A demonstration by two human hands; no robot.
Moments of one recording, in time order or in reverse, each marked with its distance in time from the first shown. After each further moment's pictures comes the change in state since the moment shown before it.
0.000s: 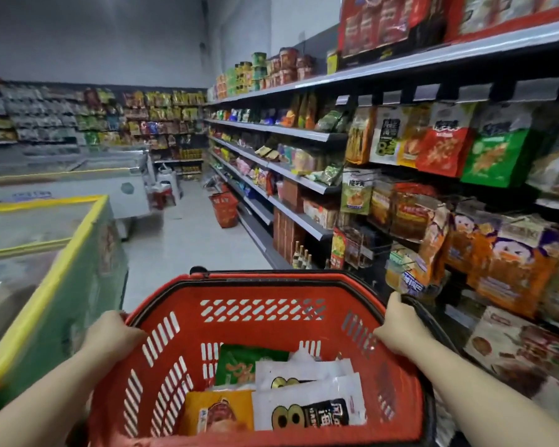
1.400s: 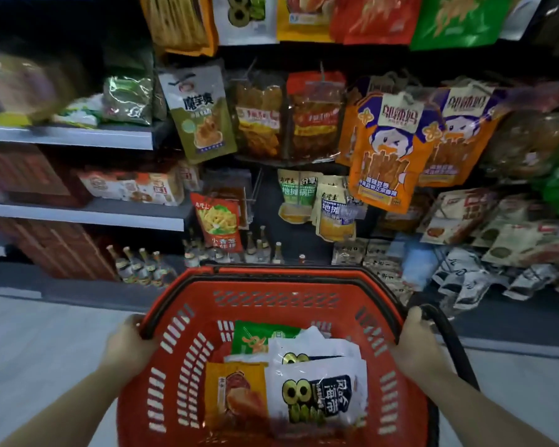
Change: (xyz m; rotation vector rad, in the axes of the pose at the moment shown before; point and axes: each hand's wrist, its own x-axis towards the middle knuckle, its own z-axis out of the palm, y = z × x) left_hand 0.645 0.293 0.485 0.202 -0.819 0.762; right_hand 0.343 -0.147 0.254 0.247 0.164 1.110
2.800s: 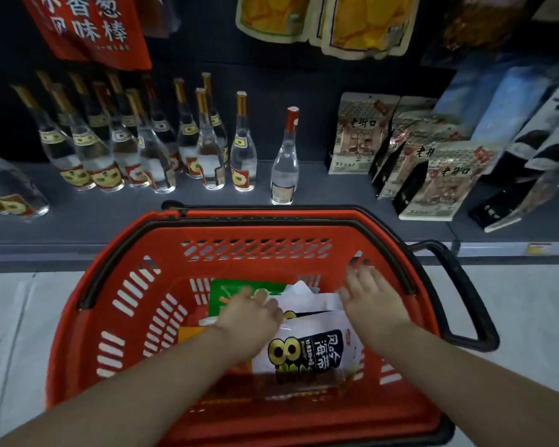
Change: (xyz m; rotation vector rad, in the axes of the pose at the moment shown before) left_hand 0.185 -0.131 0.555 1.142 -0.330 1.383; right_hand 0.241 0.083 0.484 -1.118 -0.042 -0.516
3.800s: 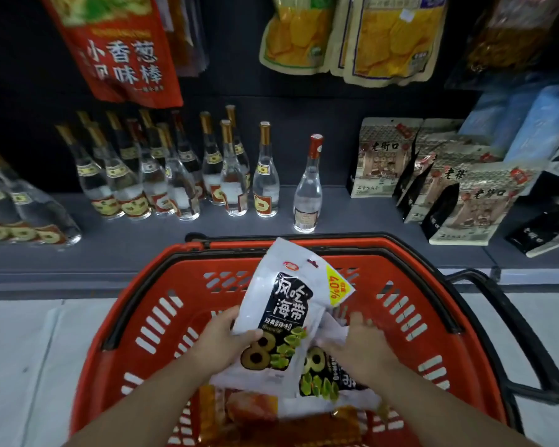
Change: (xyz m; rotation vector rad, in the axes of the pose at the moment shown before) left_hand -0.020 -0.063 0.077 -1.703 0.285 -0.571; right_hand 0.039 -0.051 -0.005 1.149 -0.133 0.308
